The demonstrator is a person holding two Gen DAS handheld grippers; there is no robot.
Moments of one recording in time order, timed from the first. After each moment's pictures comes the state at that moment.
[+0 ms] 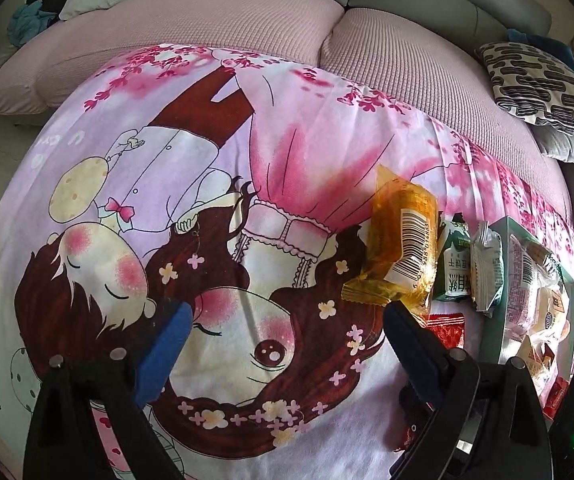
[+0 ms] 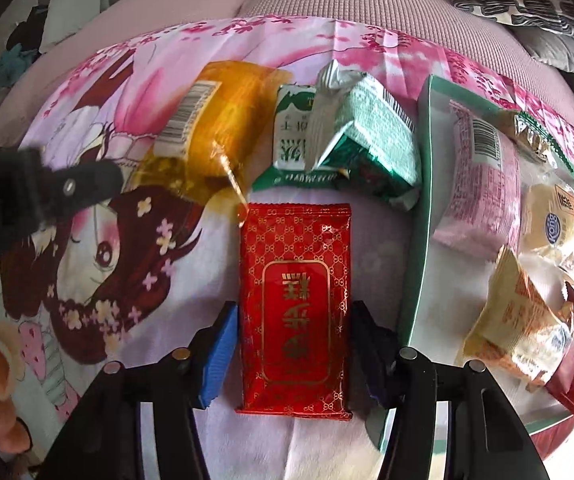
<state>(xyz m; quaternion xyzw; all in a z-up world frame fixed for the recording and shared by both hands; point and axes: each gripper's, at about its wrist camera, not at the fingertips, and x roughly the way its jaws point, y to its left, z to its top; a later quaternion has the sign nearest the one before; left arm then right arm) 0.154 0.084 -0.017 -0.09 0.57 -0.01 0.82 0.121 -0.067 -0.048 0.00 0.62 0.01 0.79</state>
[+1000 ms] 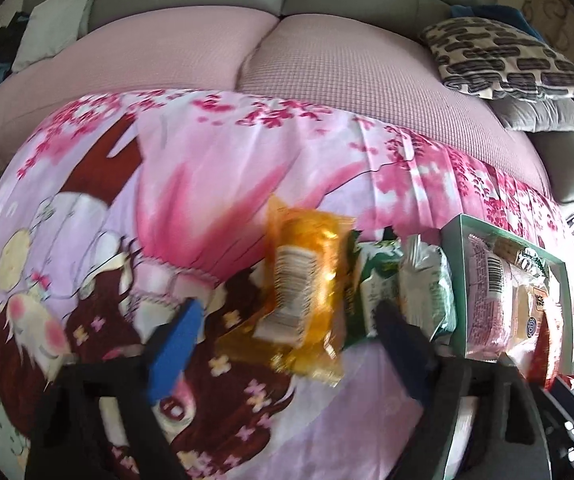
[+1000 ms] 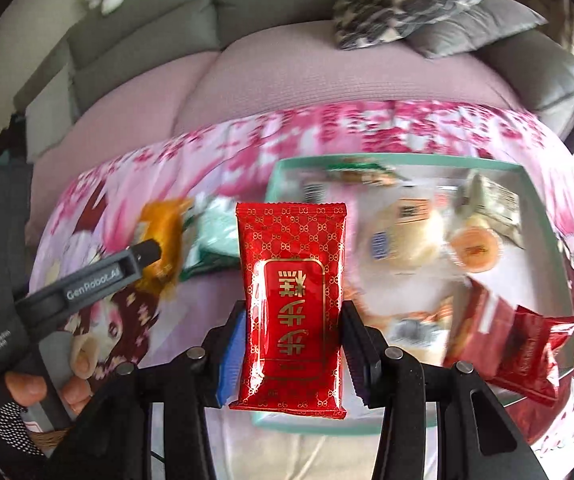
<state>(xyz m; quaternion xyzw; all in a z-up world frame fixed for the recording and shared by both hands) 0.183 0.007 -0.018 -0.04 0.53 -0.07 0.84 0.080 -0.180 0.033 0.12 0.51 -0.06 0.85</state>
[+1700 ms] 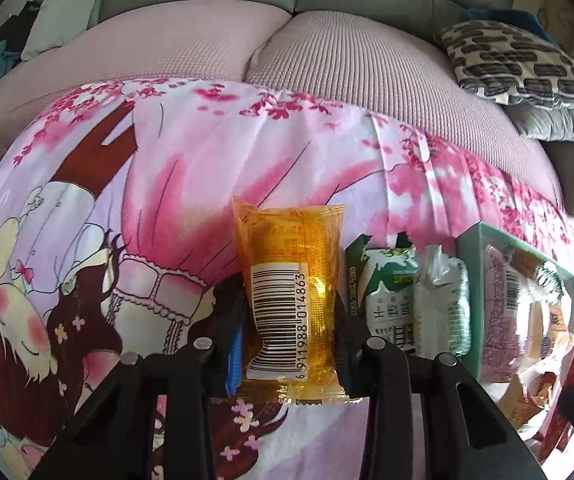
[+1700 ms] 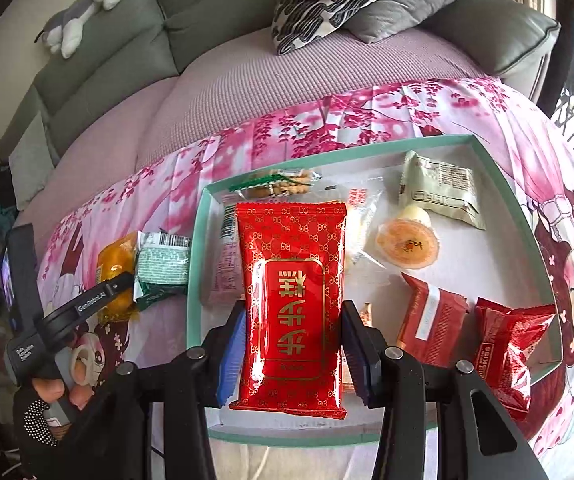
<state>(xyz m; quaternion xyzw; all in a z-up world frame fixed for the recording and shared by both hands) 0.189 0.006 -0.029 -0.06 0.53 -0.05 0.84 0.070 -0.243 0.028 0.18 0.50 -0.09 0.84</state>
